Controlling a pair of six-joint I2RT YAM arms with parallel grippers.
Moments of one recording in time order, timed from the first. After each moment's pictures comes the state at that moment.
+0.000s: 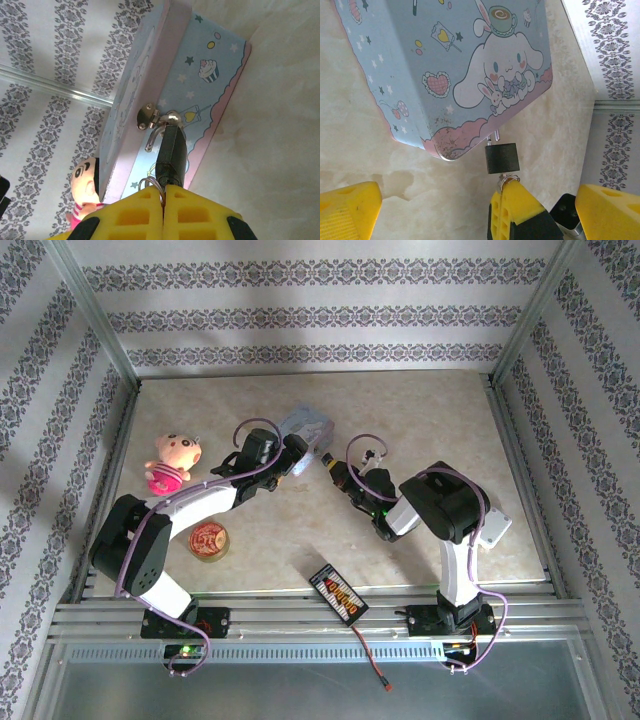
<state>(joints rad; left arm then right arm) -0.49 1.58 0.92 0.00 0.03 -1.23 0.55 2.01 0.59 1.24 -0.09 1.15</state>
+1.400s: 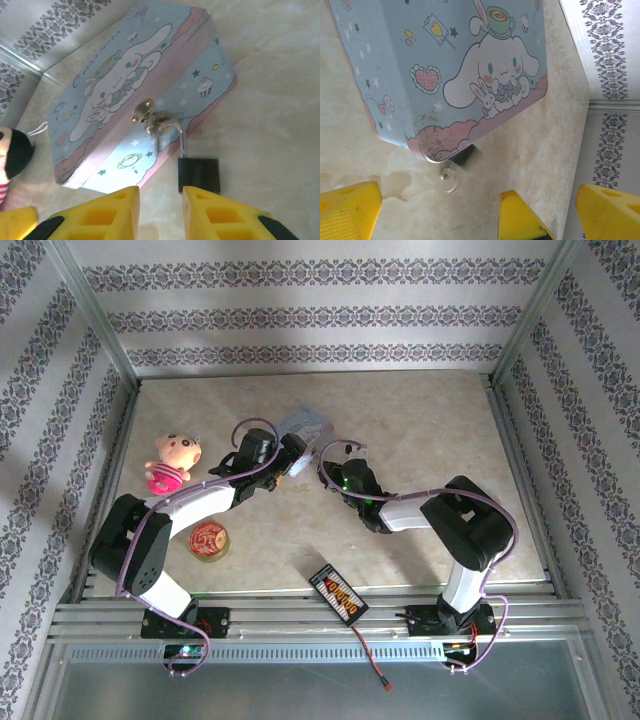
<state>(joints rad) -0.48 1.58 0.91 0.03 0.06 -1.24 0.68 1.77 0.70 0.65 0.15 0.78</state>
